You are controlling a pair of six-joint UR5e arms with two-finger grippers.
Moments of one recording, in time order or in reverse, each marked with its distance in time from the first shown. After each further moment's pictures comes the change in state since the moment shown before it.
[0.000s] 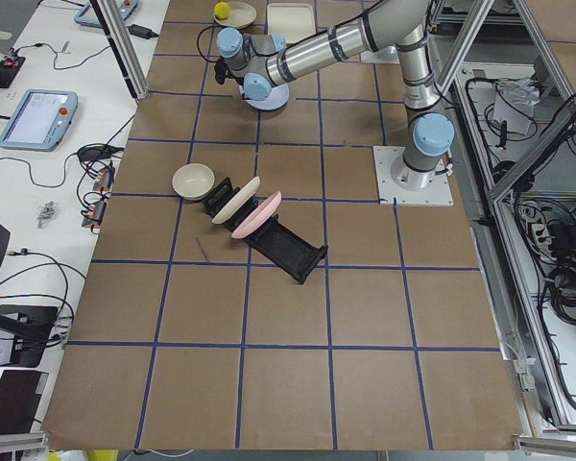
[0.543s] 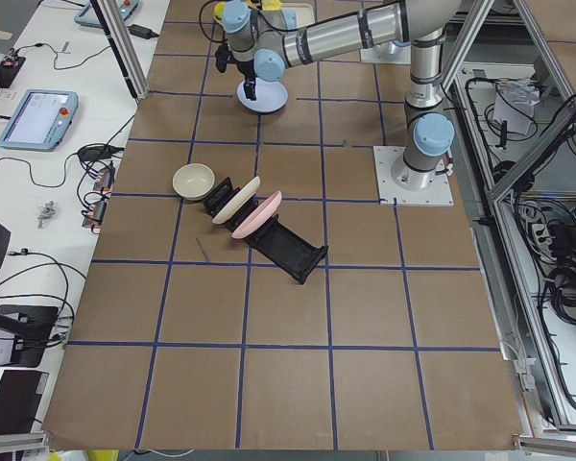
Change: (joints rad) left arm 0.071 0.257 0.010 -0.258 0.224 0.055; right arm 0.201 0.140 -0.051 -0.148 0.061 0.267
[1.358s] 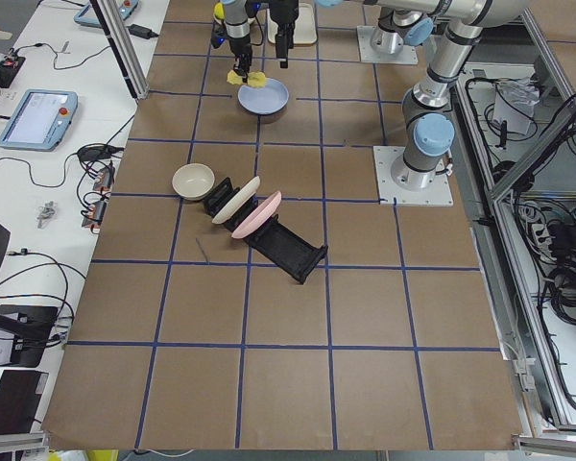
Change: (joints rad) left arm 0.015 0.257 0.158 -0.400 0.223 0.089; right arm 0.214 0.259 -0.013 -0.398 0.011 0.288
